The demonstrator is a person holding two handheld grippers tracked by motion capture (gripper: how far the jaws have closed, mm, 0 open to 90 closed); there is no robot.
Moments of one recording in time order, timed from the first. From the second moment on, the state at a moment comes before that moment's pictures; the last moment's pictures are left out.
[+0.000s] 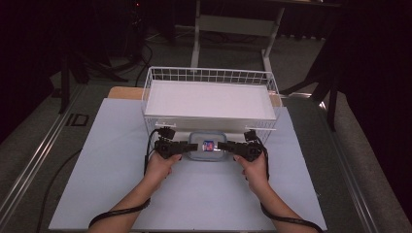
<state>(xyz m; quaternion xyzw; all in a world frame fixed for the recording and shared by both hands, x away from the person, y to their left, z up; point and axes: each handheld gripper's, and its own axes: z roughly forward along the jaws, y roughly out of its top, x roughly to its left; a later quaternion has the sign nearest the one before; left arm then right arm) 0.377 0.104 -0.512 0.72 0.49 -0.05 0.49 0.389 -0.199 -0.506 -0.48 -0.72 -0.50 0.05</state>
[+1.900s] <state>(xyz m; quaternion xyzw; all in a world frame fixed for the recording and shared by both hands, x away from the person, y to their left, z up) 0.354 0.096 -0.509 0.73 0.41 0.06 0.54 0.365 -0.186 -0.491 -0.43 -0.74 -0.50 -0.12</state>
